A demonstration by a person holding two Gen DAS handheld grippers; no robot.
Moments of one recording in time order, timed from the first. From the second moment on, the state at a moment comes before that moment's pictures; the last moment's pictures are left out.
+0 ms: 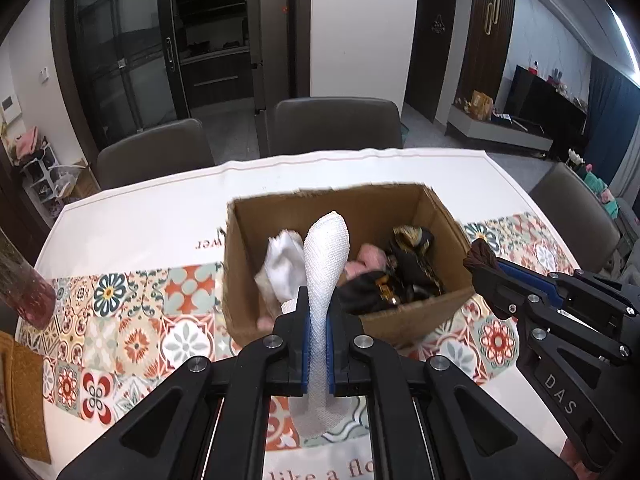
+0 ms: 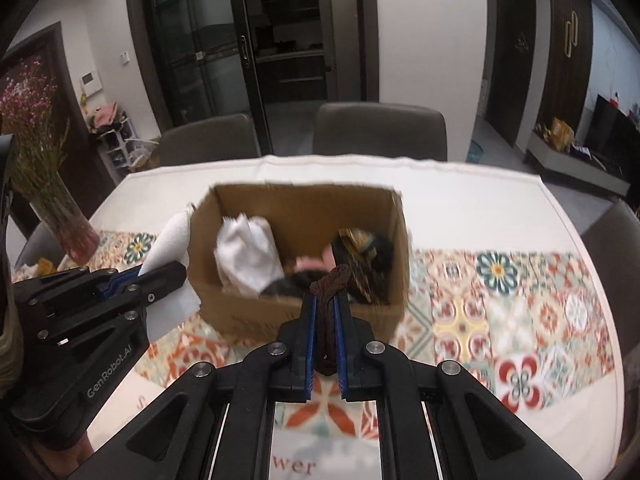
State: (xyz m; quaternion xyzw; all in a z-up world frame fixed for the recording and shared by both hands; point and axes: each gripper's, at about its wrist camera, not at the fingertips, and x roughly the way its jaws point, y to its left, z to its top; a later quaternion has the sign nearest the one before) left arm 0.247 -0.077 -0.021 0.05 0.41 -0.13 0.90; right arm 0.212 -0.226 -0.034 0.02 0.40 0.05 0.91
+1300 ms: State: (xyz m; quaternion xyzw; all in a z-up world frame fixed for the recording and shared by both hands) left arm 0.326 -0.080 -0.056 0.06 0.44 -0.11 0.89; right arm 0.306 -0.217 -0.065 0.02 0.47 0.05 0.88
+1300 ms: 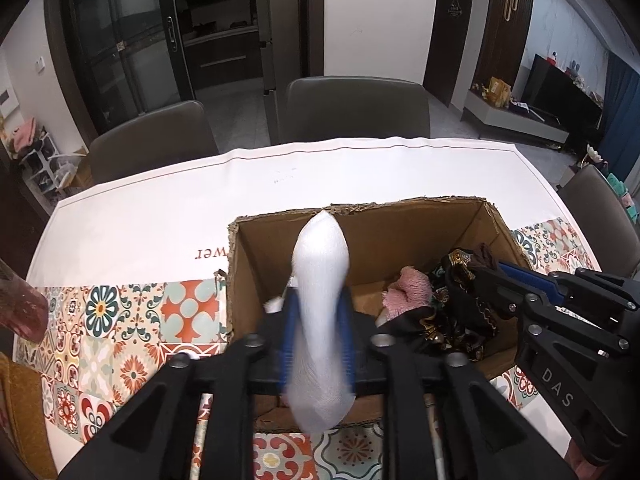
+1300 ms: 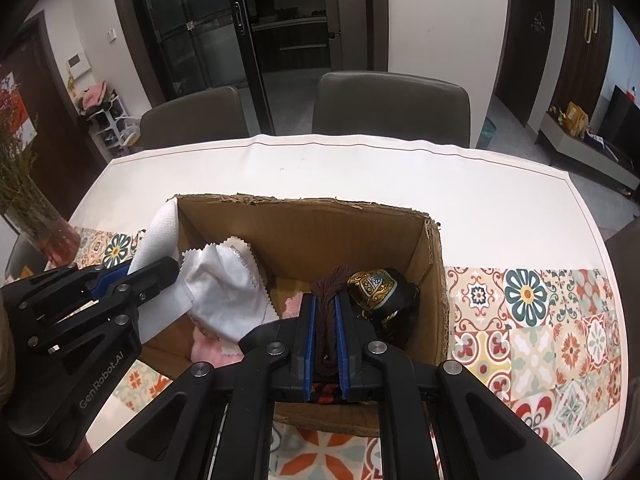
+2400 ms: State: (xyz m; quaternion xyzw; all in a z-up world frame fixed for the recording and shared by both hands) left arm 0.275 -0.060 -0.017 0.07 0.41 -0.05 0.91; right arm 0.264 -0.220 -0.024 0.01 0.43 0.02 0.90
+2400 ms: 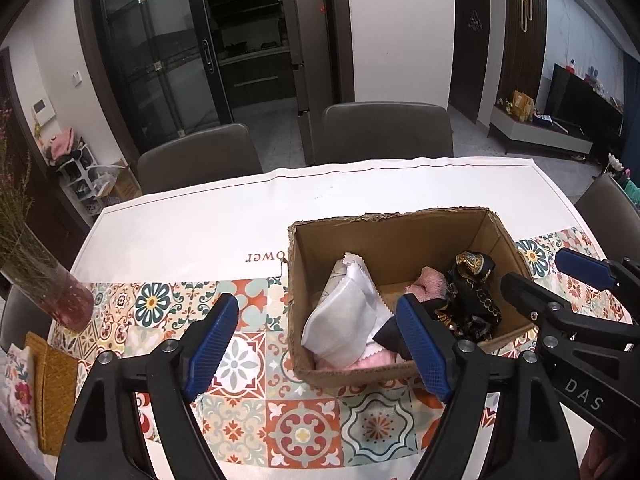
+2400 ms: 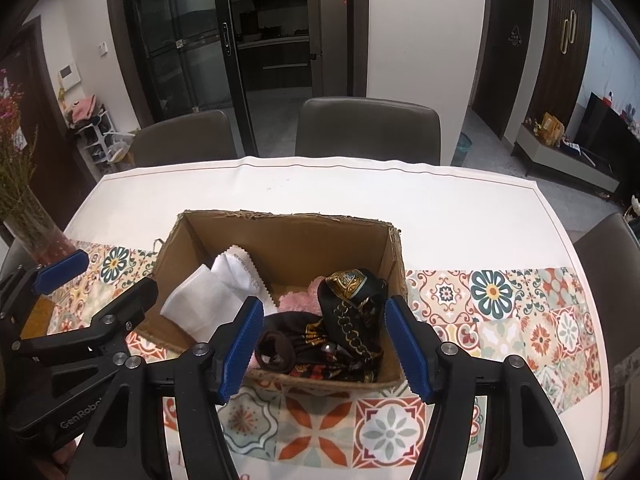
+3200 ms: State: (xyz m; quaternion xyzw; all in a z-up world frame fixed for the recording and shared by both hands) left arm 0.182 -0.043 0.004 0.07 0.38 -0.03 0.92; right arm 0.176 -0.212 0.004 0.00 0.40 0.01 0.91
